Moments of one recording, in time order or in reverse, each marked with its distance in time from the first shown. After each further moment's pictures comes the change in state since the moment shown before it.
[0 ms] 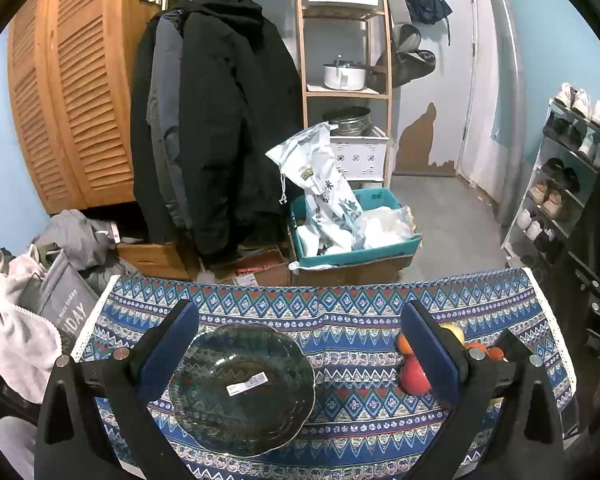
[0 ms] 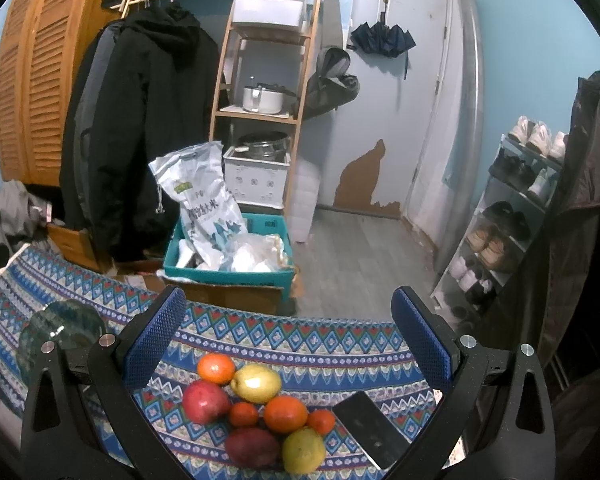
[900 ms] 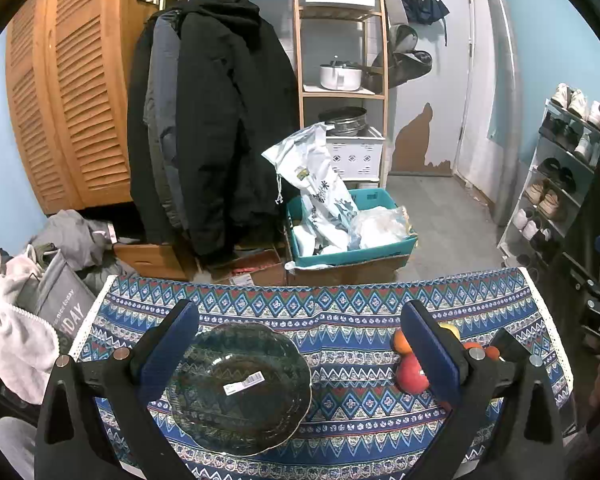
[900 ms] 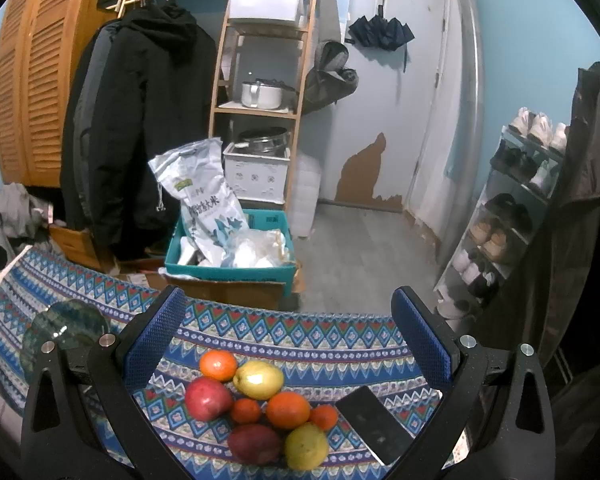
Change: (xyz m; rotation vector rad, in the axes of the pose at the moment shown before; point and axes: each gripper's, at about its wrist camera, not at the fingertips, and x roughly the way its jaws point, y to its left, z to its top) left arm -0.005 -0.002 -0.002 0.000 -0.004 -0.004; right arm 0.002 -0.001 0.000 0.012 0.022 0.008
